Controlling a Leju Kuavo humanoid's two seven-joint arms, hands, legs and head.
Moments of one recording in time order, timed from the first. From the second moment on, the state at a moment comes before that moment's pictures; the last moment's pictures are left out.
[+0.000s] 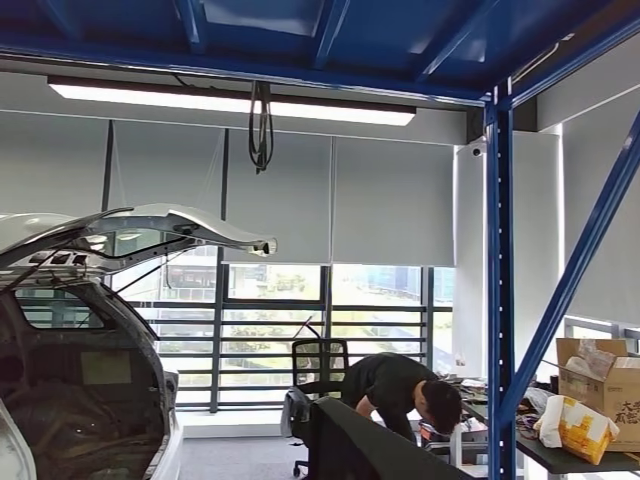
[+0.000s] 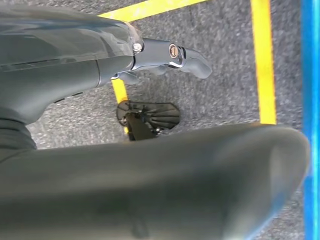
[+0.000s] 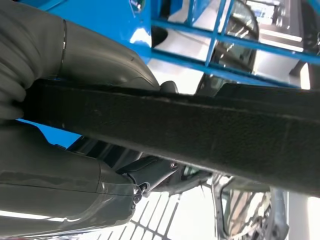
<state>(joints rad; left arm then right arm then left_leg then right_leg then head) -0.07 -0.11 0.87 -0.21 -0.75 -0.05 -0.50 -0.30 -0.07 0.45 -1.71 0.02 0.32 -0.40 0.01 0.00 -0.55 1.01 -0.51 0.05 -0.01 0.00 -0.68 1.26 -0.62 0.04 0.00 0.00</state>
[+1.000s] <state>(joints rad) -0.04 -0.04 0.98 -0.21 -0.74 -0.03 -0.30 -0.35 -0.18 0.51 -1.70 -0.05 0.38 -0.44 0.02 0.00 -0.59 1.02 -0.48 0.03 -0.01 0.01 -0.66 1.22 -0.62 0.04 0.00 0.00</state>
